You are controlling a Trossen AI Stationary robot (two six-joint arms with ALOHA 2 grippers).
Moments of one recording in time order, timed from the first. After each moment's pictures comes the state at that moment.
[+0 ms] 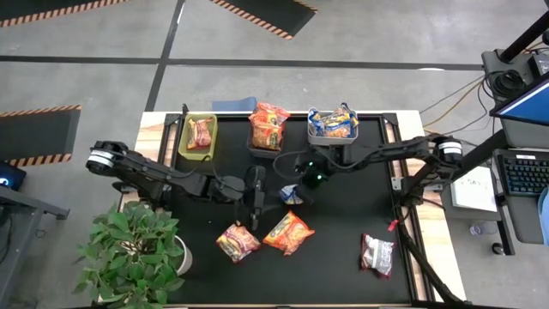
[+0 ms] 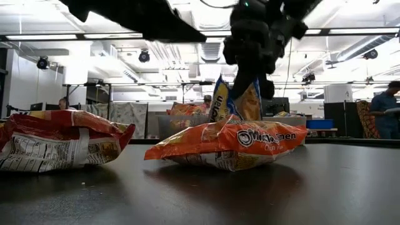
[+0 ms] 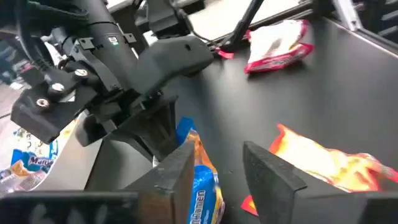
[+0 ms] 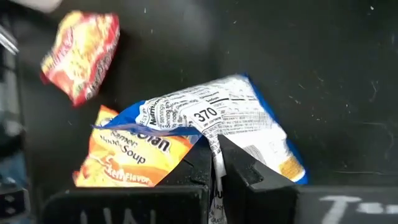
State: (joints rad) left arm -0.18 1.48 0.83 0.29 -0.19 0.29; right arm -0.13 1.59 1.05 -0.36 -0.30 0.44
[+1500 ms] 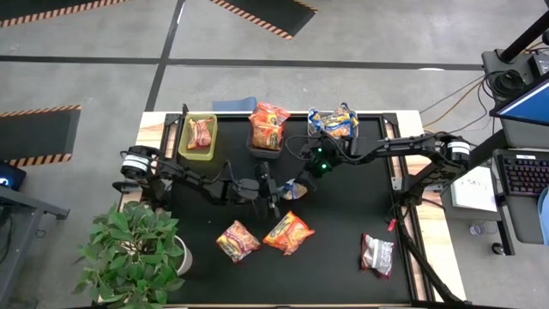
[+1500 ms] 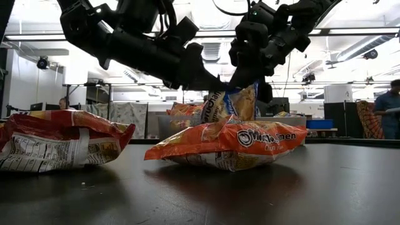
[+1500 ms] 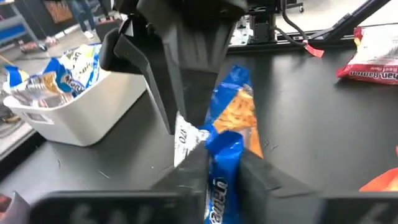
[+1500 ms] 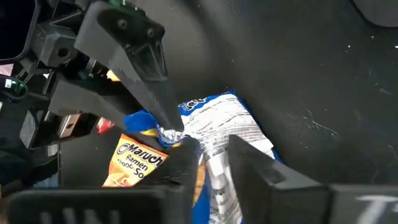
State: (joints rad) left arm -0.12 1.80 0.80 0.71 -0.40 0.04; right arm -0.26 1.52 0.94 -0.17 -0.42 0.45
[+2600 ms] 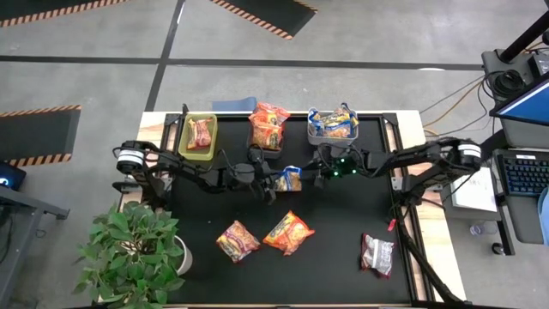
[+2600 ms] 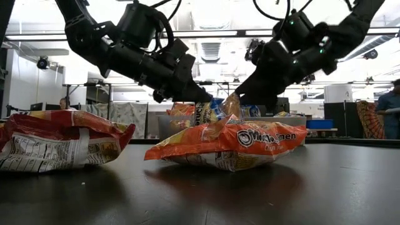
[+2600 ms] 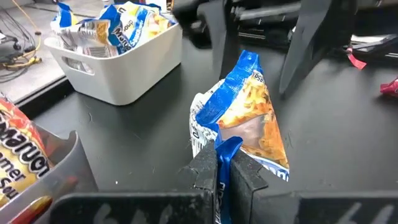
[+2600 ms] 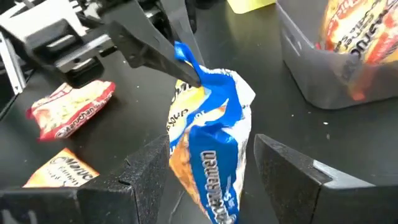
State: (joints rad) left arm 0.03 1.74 0.71 0.70 -0.32 -0.13; right arm -0.26 1.44 0.54 0.48 -0.25 0.21
